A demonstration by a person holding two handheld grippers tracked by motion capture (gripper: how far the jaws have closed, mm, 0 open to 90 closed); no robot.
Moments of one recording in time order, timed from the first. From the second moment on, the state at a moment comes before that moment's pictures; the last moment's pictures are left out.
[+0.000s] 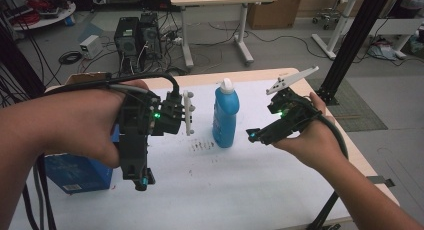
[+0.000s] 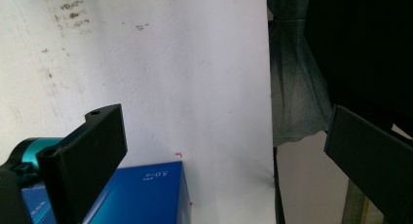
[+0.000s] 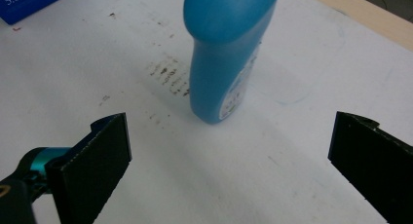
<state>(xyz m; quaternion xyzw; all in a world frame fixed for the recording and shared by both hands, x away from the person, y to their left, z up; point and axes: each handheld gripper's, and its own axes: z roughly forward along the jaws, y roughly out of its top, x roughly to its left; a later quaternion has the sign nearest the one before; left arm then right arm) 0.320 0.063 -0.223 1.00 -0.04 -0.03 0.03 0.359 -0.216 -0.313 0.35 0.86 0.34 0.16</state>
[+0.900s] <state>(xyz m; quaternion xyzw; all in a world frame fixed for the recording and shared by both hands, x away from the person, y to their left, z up) 0.321 0.076 -0.223 1.00 -0.02 -0.03 0.03 0.382 -0.167 -0.381 0.43 0.79 0.39 0.18</state>
